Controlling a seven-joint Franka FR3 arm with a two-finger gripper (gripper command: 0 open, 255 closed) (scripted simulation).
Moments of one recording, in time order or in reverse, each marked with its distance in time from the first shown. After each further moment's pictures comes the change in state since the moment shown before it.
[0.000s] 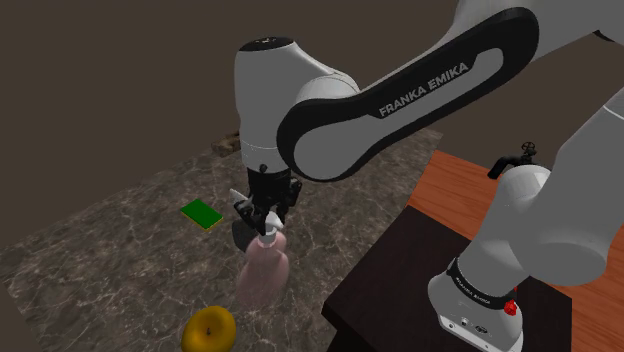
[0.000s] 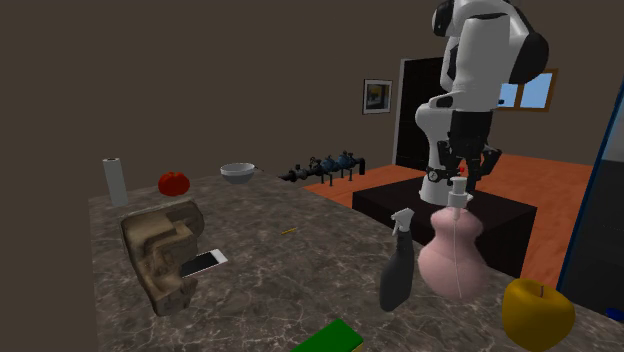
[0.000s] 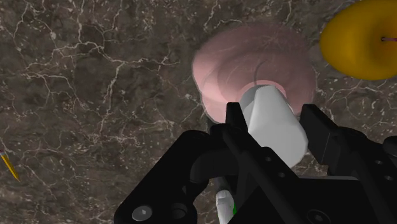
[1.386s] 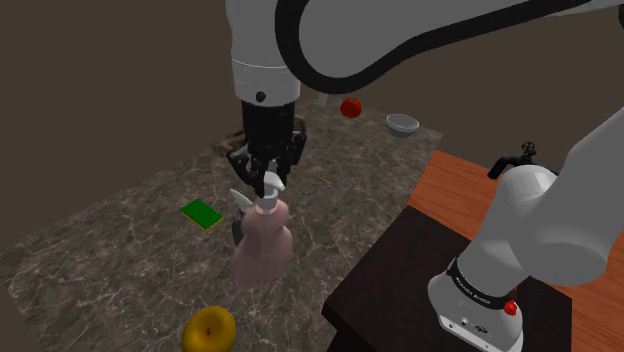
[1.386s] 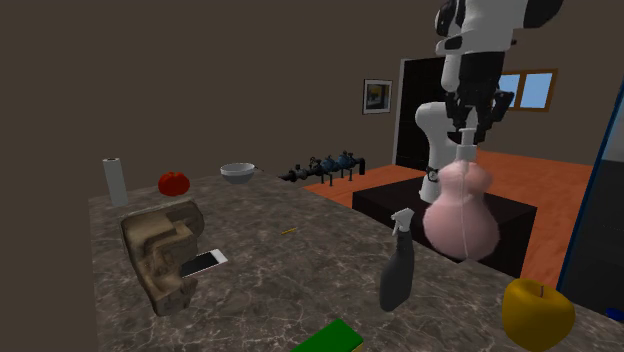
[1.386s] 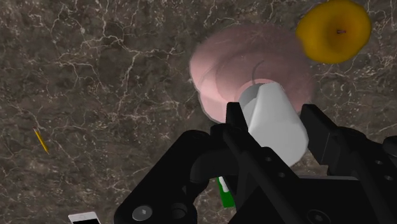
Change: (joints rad) arm 0.000 -0.107 -0.015 0.185 0.025 -0.288 -0.017
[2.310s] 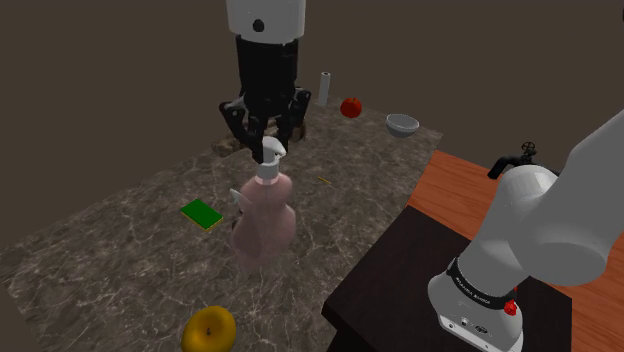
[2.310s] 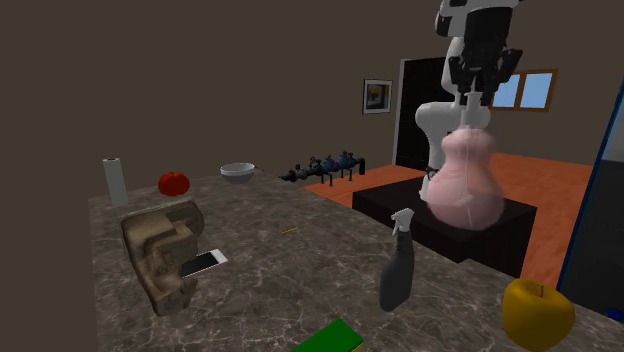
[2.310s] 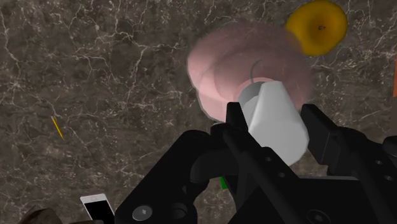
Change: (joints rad) arm -0.004 -0.014 -0.009 0.176 -0.001 -0.190 -0.001
